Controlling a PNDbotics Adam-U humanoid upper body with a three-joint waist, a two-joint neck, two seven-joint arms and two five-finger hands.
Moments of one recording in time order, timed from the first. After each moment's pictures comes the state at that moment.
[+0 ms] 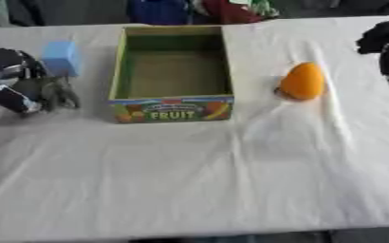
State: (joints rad) left arm -0.77 0.67 -0.16 -0.99 -0.97 -0.29 -0.42; right arm -0.37 -0.47 -0.12 -1.65 -0.21 -0.34 0.46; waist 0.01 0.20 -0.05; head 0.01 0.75
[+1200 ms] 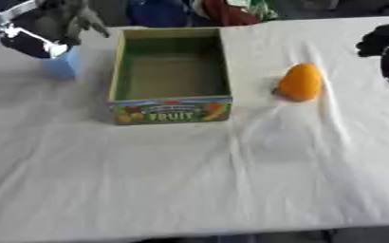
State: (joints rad) left arm -0.94 0.58 -0.19 -1.17 -0.81 -0.29 -0.40; right arm -0.37 -0.47 -0.10 -1.65 -0.22 -0.33 0.48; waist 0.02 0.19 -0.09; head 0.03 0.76
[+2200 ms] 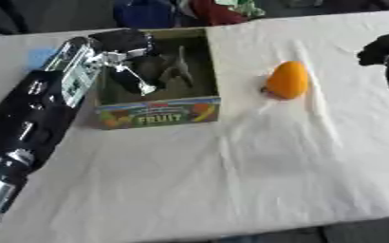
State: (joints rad) left arm -0.97 0.38 -0.29 -1.03 -0.95 -0.41 -0.46; right arm -0.39 -0.45 -0.07 -1.65 -0.23 -0.33 0.52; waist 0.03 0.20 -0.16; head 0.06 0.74
